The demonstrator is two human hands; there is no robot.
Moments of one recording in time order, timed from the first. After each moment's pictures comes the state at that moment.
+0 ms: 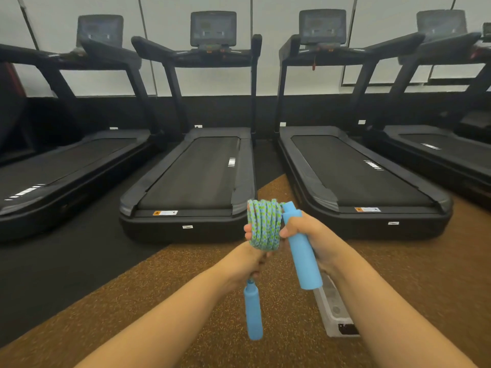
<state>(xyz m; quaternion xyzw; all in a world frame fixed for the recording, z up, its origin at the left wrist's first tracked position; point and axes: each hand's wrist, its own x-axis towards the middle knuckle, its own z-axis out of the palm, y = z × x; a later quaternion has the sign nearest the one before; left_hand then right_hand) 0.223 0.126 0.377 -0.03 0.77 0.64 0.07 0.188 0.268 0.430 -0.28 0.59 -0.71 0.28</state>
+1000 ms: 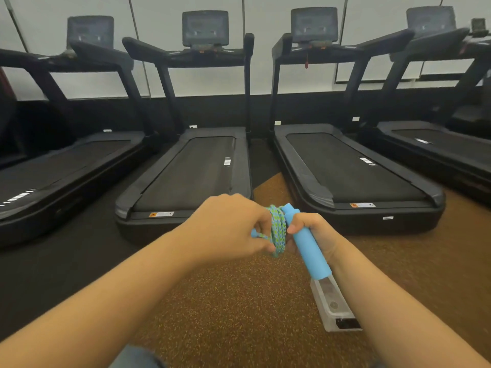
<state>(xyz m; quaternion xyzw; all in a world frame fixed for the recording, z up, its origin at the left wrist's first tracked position) 0.277 0.126 0.495 0.14 0.98 -0.01 -0.15 0.163 0.280 0.416 -0.18 0.54 -0.74 0.35</state>
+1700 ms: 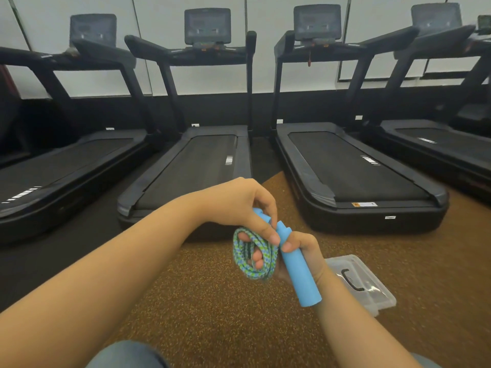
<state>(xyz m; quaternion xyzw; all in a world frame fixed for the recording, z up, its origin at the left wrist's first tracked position) 0.230 0.111 0.507 0.22 0.95 0.22 0.04 0.187 0.258 0.384 -0.34 0.31 -0.76 0.46</state>
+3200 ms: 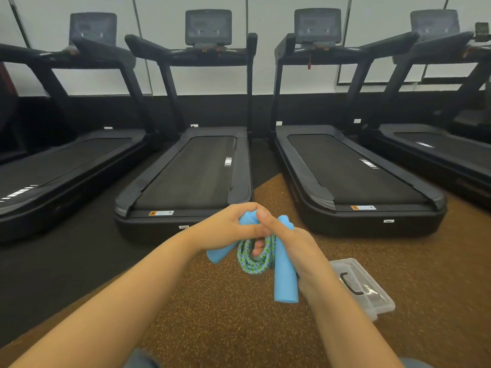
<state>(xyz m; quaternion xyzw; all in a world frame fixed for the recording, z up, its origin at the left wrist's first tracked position) 0.228 0.089 0.447 0.19 0.82 0.53 0.05 0.225 0.251 0.426 -0.10 0.61 -0.77 0.18</state>
